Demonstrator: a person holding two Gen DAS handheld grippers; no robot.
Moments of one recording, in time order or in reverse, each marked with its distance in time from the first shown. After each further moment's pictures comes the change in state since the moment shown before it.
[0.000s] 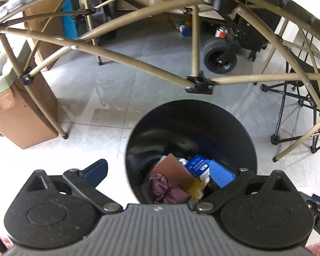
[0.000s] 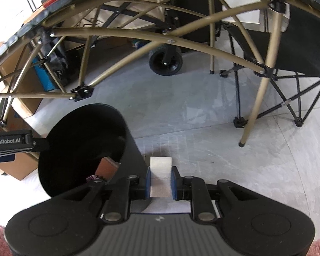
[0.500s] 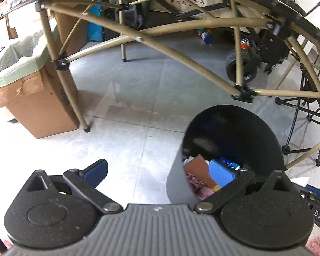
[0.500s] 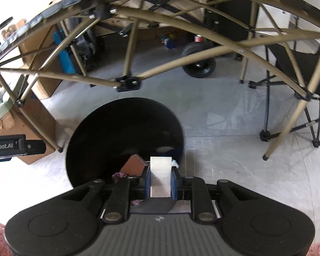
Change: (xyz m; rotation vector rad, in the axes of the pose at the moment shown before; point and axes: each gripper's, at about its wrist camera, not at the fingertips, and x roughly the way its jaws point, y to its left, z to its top) left arm -0.011 0.083 -0.009 -0.095 -0.012 0.016; right arm 0.013 0.083 0.008 -0.140 0.017 0.039
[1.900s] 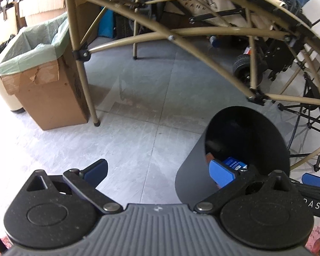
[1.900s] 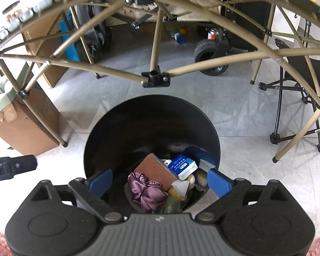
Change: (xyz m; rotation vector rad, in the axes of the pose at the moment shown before) left arm -0.017 0.037 -0.011 -0.043 -0.016 -0.021; right arm 0.014 0.047 0.012 -0.032 0.032 -0.010
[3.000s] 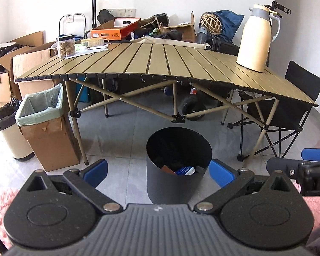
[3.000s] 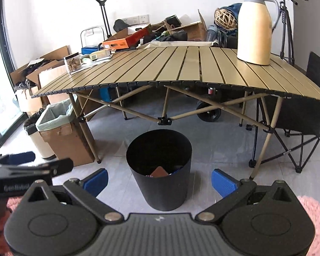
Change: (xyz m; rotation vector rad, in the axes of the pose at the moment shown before) left arm -0.229 -0.050 -0.126 0.188 -0.345 -0.115; right arm -0.269 -0.037 -0.112 -0.061 -0.290 0.089
